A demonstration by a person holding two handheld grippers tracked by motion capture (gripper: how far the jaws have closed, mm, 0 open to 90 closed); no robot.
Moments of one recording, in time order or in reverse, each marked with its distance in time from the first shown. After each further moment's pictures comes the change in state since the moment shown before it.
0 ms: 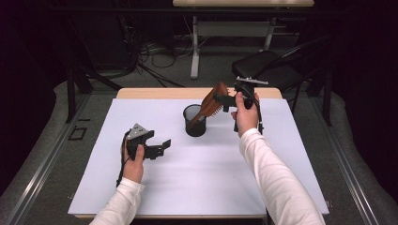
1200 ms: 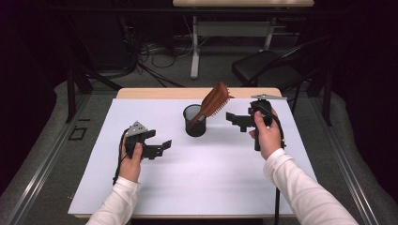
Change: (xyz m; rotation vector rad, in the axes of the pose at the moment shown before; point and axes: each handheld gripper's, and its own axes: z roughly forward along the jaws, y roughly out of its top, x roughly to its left) left arm -0.004 0.012 -0.011 0.043 -0.067 0.033; right arm -0.026 -0.036 -0.062 0.072 0.083 -0.125
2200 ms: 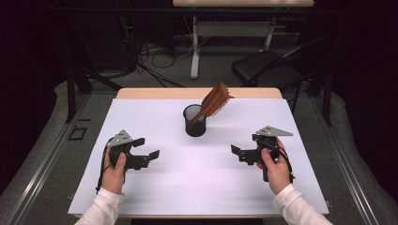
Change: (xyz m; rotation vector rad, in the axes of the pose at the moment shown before) left arm 0.008 -0.024 -0.046 0.001 -0.048 0.025; right arm 0.003 -0.088 -0.033 0.000 0.048 -0.109
